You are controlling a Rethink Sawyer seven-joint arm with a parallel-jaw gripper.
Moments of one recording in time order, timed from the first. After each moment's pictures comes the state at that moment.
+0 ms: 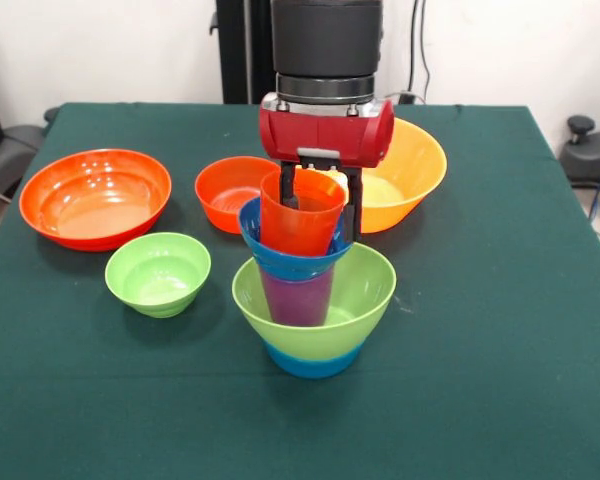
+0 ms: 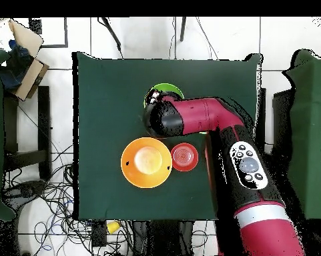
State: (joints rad) arm -0.48 -0.67 0.40 1.54 -0.48 0.43 2.26
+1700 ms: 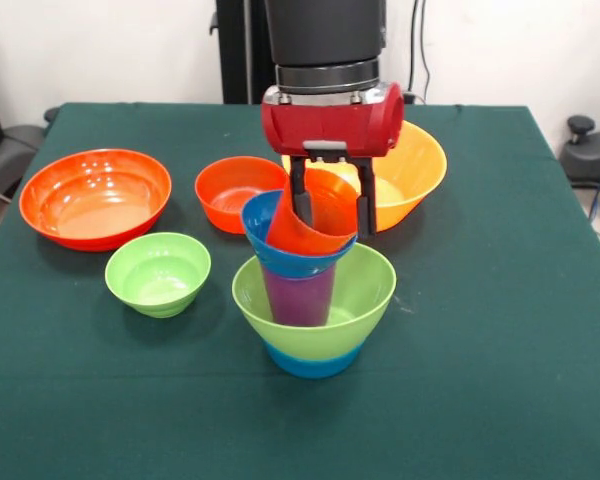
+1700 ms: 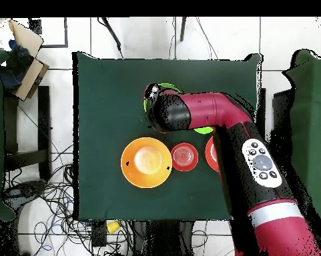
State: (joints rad) arm -0.57 -0.67 0.52 1.55 -0.45 0.48 2.26
